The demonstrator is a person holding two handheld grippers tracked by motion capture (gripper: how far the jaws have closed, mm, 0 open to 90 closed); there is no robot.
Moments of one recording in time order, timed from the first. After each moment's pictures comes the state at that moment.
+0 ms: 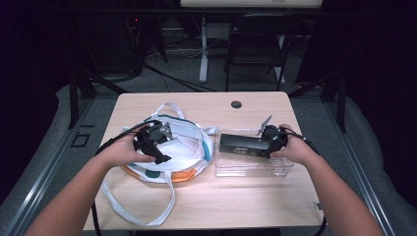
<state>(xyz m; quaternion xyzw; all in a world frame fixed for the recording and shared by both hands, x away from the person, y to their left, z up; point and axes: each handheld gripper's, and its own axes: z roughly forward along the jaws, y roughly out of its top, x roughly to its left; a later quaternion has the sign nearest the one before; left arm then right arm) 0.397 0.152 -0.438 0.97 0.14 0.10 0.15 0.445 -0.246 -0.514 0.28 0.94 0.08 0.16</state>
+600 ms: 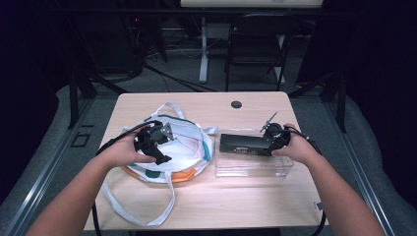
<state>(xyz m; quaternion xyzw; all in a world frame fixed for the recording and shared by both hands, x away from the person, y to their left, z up) 0.397 0.151 -0.439 0.97 0.14 0.10 0.15 0.446 -0.255 -0.512 0.35 0.92 0.09 0.13</state>
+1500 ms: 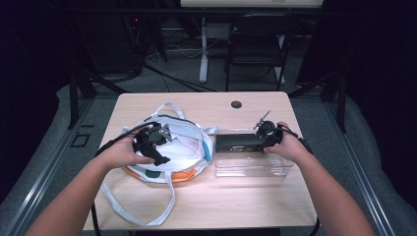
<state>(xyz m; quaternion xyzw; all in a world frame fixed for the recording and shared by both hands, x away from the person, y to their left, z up) 0.396 0.156 -0.445 0.97 0.15 0.09 0.15 0.459 -0.236 -0.516 0.36 0.92 0.10 0.15</state>
